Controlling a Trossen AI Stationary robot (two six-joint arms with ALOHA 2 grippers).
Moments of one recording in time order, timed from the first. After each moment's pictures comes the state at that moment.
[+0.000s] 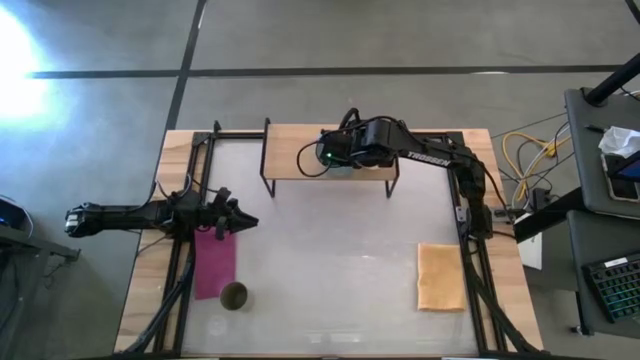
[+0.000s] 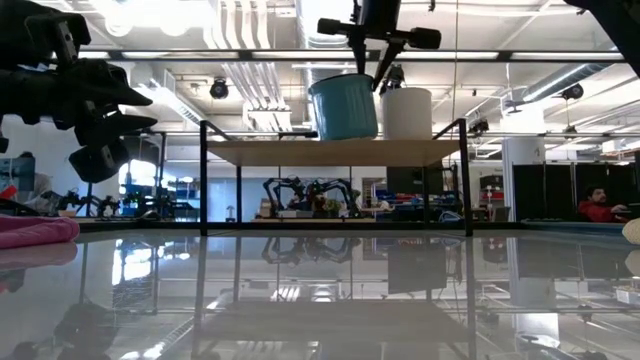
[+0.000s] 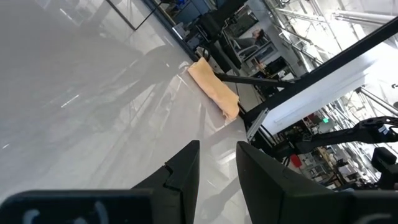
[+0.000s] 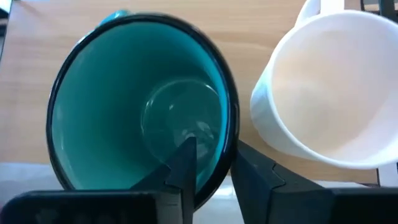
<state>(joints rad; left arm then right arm) 0.07 0.21 0.02 -0.01 0.15 -0.86 -0.15 2.01 2.22 -1.52 0.45 1.33</state>
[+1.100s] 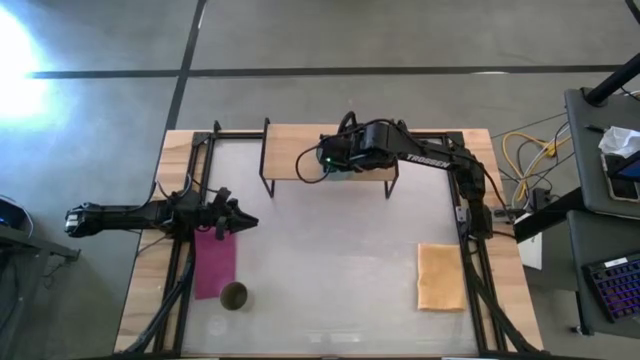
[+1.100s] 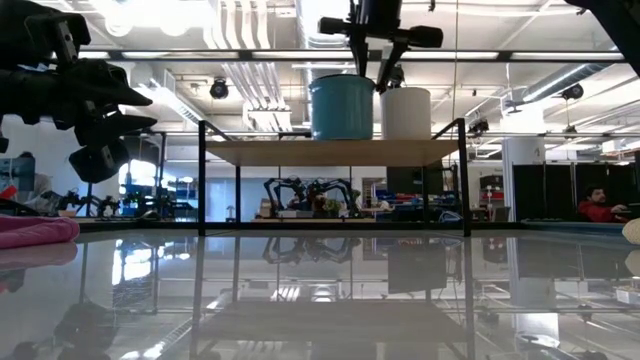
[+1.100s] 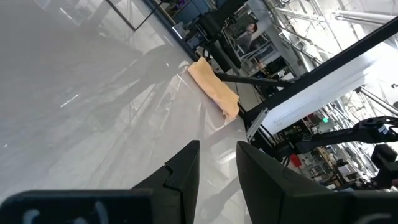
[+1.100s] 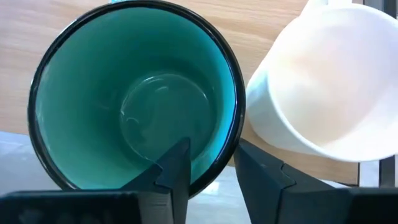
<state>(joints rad) 0.07 0.21 0.02 -0.02 0.15 -0.86 -0.14 2.01 2.22 -1.55 0.44 1.25</state>
